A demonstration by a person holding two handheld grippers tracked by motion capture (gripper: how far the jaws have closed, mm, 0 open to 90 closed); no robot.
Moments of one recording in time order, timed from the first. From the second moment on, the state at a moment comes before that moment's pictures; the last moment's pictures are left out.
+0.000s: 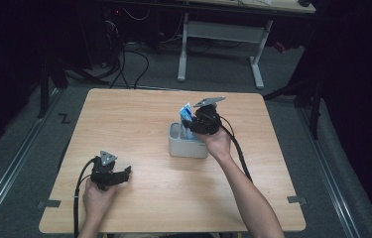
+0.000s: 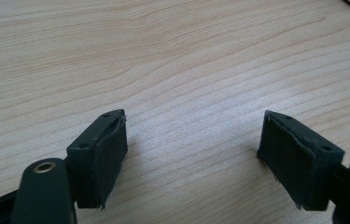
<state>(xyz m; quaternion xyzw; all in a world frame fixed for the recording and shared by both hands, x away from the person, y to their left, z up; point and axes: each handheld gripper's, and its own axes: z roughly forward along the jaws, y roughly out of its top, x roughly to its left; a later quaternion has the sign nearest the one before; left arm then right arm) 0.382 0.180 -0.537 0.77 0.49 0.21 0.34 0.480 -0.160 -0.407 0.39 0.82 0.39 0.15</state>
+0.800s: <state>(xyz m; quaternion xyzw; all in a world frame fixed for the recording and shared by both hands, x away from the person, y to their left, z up) 0.382 0.180 -0.537 0.77 0.49 0.21 0.34 0.477 -0.162 -0.405 0.39 0.81 0.41 0.14</state>
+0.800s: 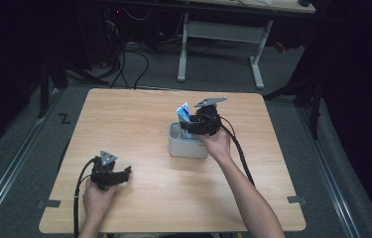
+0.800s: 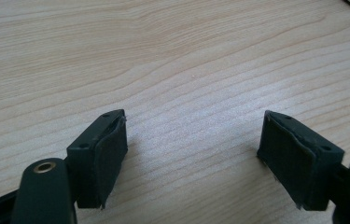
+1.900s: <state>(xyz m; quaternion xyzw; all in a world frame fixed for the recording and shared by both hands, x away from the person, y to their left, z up) 0.382 0.180 -0.537 0.77 0.49 0.21 0.34 0.447 -0.209 -0.377 0.39 0.78 0.46 0.17</state>
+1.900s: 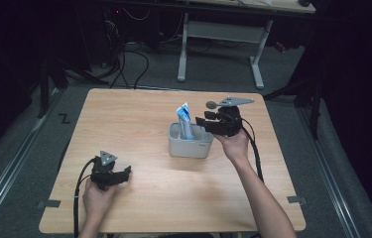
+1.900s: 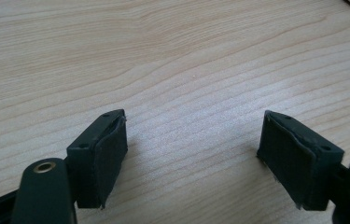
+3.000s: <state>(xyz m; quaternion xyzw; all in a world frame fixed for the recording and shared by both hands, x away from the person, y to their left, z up) 0.382 0.179 -0.537 0.77 0.49 0.21 0.34 0.434 -0.243 -0.365 0.41 0.78 0.44 0.18</state>
